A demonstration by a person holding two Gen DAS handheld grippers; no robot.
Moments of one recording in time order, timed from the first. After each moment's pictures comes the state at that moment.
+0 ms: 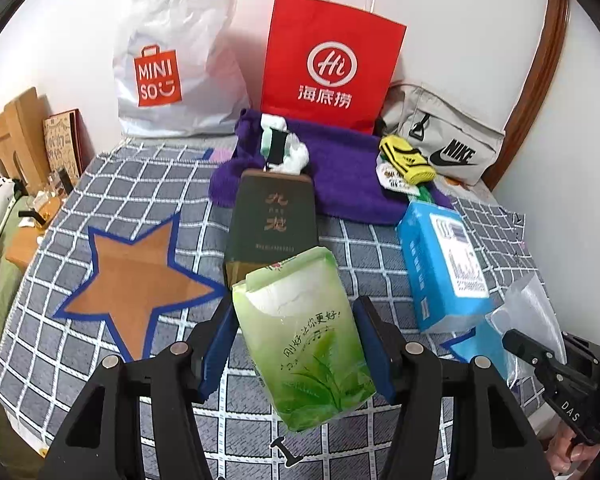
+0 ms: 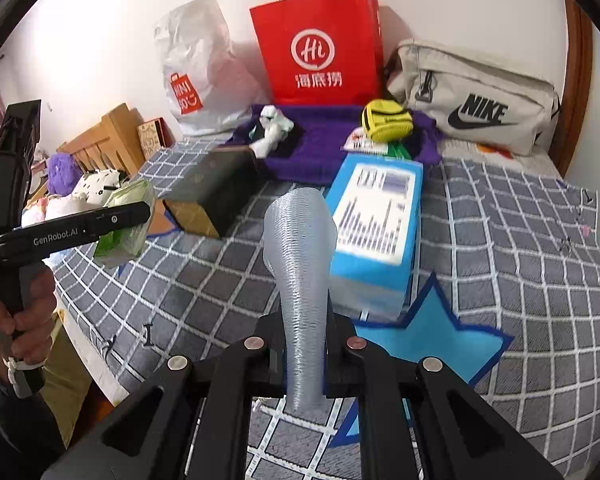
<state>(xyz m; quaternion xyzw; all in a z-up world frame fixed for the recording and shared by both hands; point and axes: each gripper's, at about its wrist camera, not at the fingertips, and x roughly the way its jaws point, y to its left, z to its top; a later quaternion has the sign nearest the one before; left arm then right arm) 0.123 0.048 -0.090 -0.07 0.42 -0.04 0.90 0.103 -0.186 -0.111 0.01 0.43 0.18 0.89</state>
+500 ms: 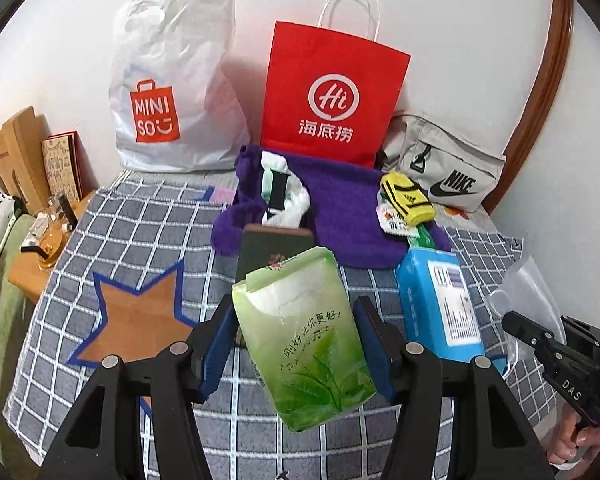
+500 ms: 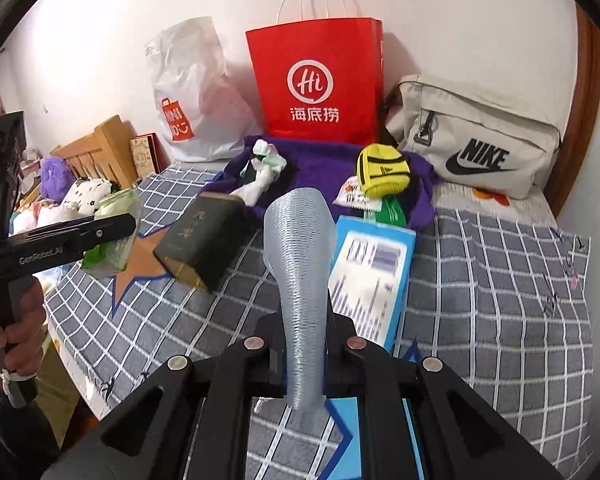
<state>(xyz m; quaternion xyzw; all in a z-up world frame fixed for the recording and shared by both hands) 0.157 0.057 -0.056 -0.07 0.41 -0.04 0.91 0.156 -0.177 -0.075 -0.01 0.42 0.17 0.89</state>
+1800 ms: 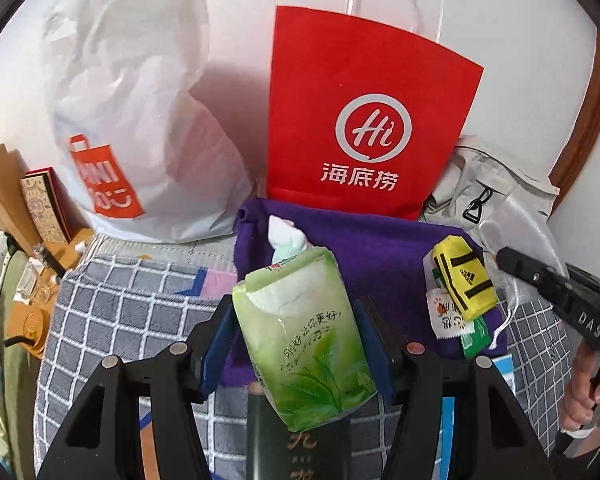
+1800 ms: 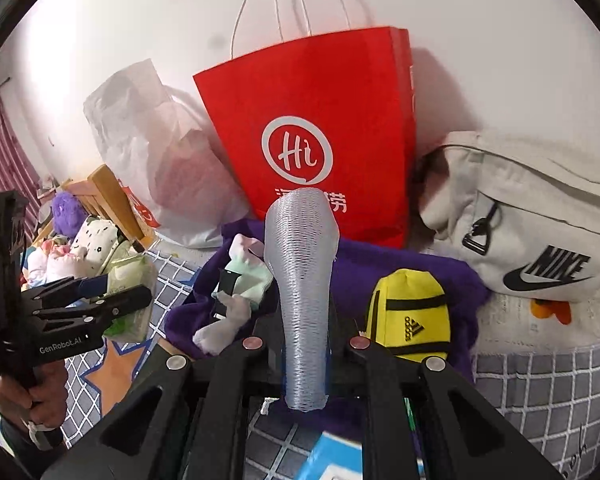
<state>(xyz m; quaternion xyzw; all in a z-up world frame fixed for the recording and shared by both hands) 0.327 0.059 -0.058 -0.05 0.43 -0.02 0.90 0.364 -0.156 -0.073 0.03 0.40 0.23 0.89</state>
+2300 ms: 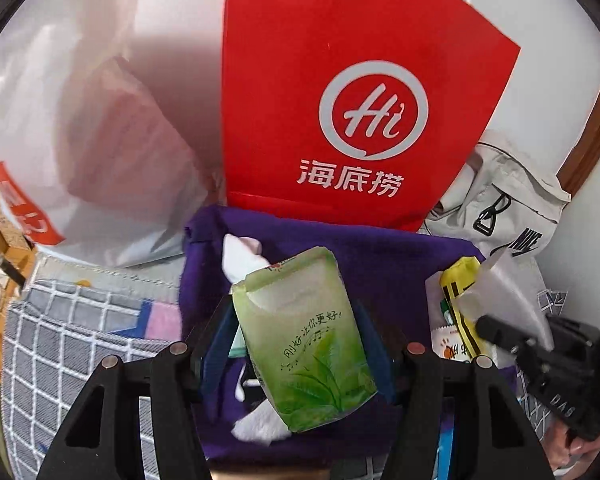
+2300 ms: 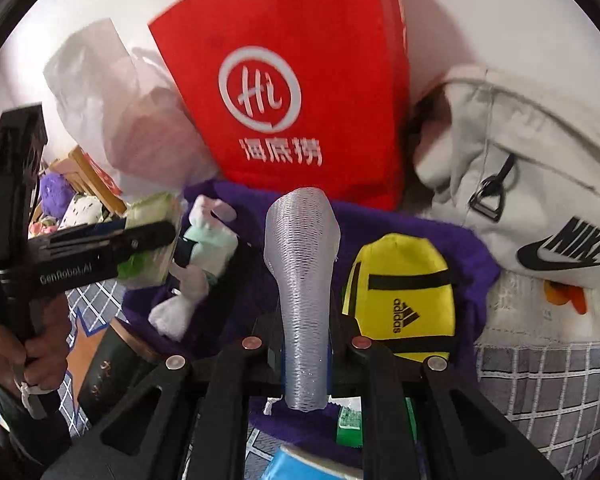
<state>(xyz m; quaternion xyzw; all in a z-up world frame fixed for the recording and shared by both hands) 0.399 0.040 -0.098 -0.06 0.45 -0.05 0.89 0.397 -0.157 -0.126 0.02 0.46 0.22 0.86</state>
